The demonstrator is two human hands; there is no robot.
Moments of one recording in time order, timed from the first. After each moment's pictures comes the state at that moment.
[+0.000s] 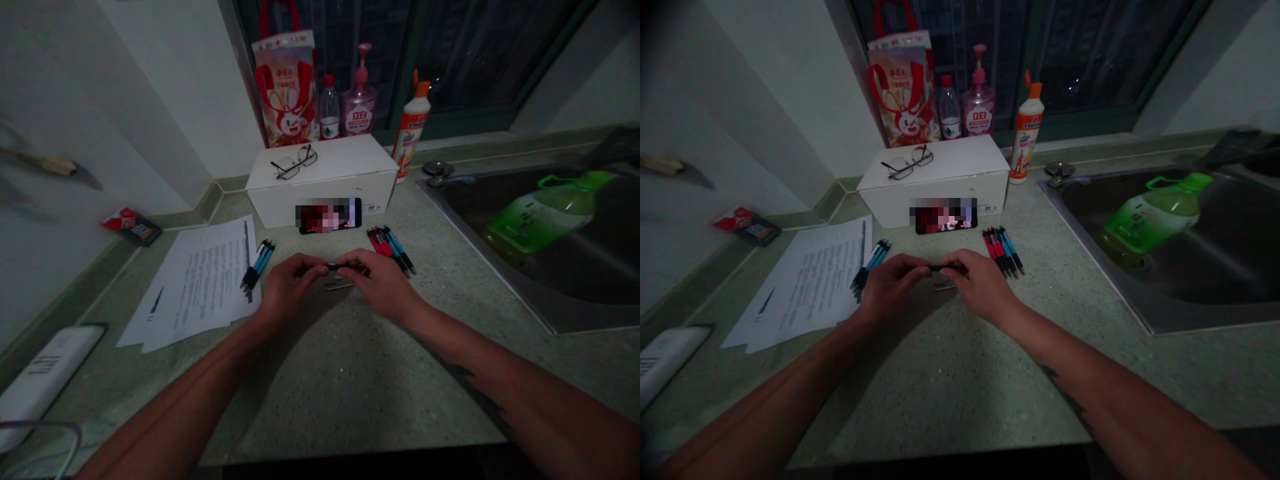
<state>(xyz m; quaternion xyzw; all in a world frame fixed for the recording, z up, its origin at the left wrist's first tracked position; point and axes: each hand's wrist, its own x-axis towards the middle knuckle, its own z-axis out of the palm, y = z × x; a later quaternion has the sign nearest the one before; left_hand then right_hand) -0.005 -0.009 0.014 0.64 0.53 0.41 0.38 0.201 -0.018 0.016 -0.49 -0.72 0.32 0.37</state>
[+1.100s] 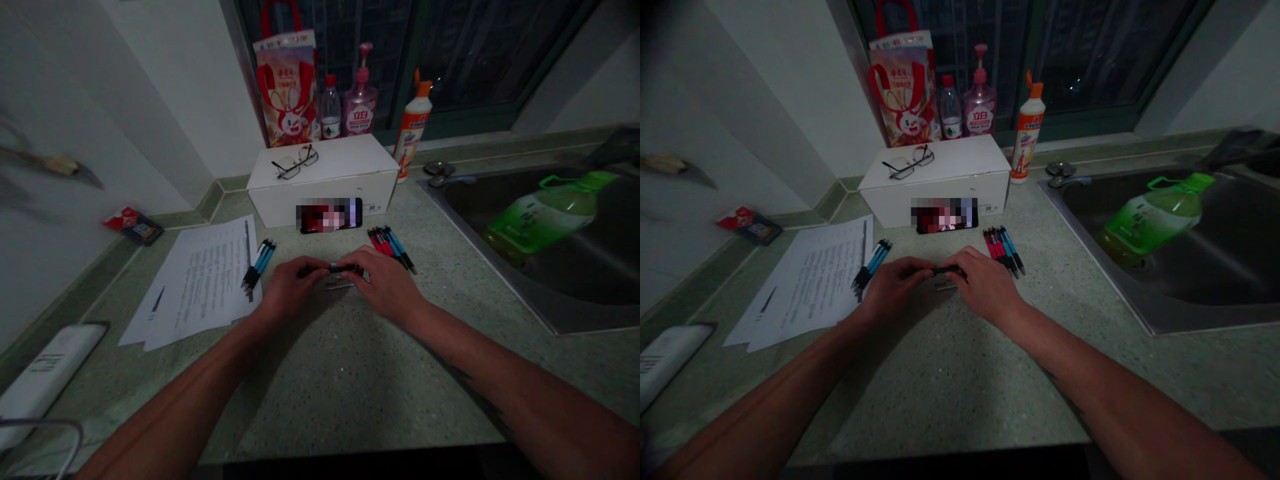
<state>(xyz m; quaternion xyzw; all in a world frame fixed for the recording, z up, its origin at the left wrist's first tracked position) -0.003 -0.006 0.019 0.65 0.52 0.37 0.41 0.207 -0.019 0.013 -0.49 -0.79 0.17 0.32</state>
